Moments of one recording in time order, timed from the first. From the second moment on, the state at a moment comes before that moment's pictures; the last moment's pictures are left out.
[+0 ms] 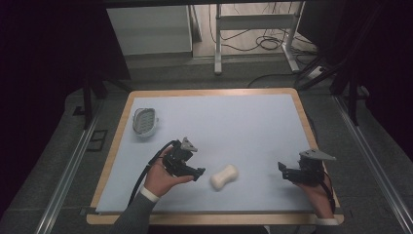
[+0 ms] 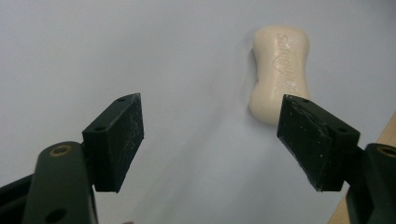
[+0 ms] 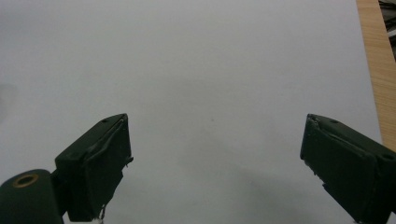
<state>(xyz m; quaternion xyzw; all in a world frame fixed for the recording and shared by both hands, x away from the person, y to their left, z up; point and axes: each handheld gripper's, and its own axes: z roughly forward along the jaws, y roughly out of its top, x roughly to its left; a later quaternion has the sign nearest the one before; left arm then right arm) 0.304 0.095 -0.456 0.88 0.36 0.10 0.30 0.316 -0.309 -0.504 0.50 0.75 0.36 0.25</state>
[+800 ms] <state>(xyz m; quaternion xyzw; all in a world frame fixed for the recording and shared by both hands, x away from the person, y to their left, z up) 0.311 0.058 -0.464 0.89 0.34 0.09 0.29 0.316 -0.311 -0.504 0.50 0.75 0.36 0.25</state>
